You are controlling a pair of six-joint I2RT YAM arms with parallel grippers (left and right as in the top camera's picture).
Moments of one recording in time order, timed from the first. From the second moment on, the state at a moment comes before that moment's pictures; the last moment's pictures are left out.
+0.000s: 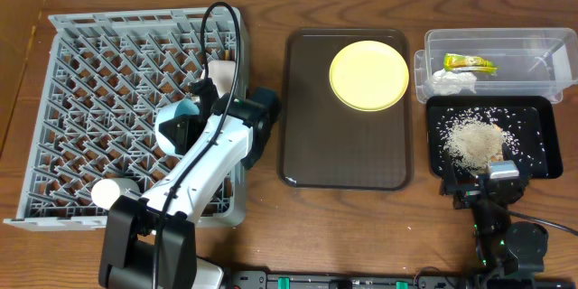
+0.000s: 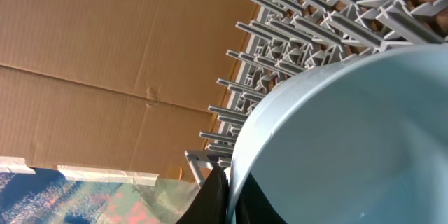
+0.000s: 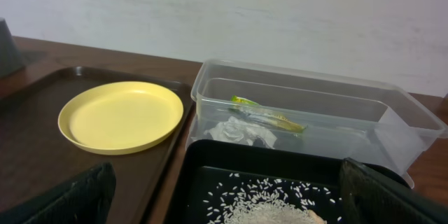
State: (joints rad) left arm -0.36 1.58 1.06 -1.29 -1.27 -0.72; right arm 0.03 0.01 0.01 -0.07 -0.06 -0.09
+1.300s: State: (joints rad) left arm -0.36 1.58 1.06 -1.29 -1.21 -0.75; right arm 0.03 0.01 0.01 -0.07 -0.06 -0.09
